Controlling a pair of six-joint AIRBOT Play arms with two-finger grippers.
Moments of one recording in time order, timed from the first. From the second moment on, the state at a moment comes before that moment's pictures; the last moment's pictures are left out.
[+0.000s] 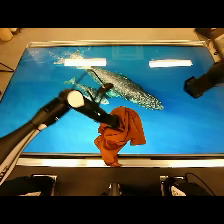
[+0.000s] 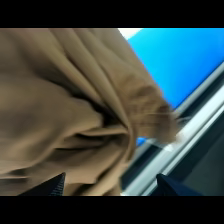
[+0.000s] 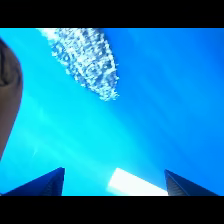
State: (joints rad) left arm -0.64 -1.44 1.37 1.05 -1.19 -1.56; right arm 0.09 -1.20 1.81 -1.62 1.69 1.06
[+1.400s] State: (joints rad) left arm -0.52 -1.36 0.76 0.86 -0.86 -1.58; right arm 0.09 -1.42 0.94 -1.14 1.39 0.98
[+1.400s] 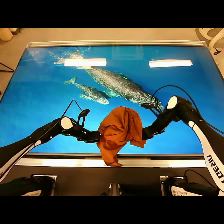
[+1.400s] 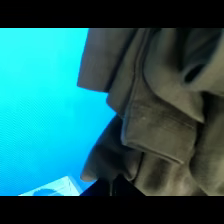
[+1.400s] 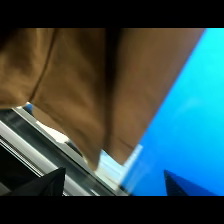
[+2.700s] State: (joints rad) left arm -0.40 -0.82 1.65 1.64 -0.95 -1.75; right arm 0.25 -0.78 1.64 -1.77 1.02 0.99
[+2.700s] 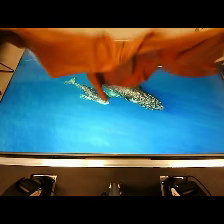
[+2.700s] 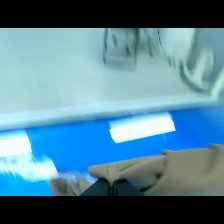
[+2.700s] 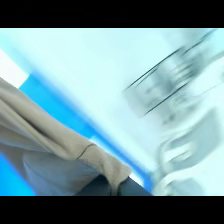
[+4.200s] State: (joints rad) left arm -0.32 -1.24 0.94 1.40 -0.99 -1.77; right arm 0.25 -1.38 1.18 -1.63 1.17 1.21
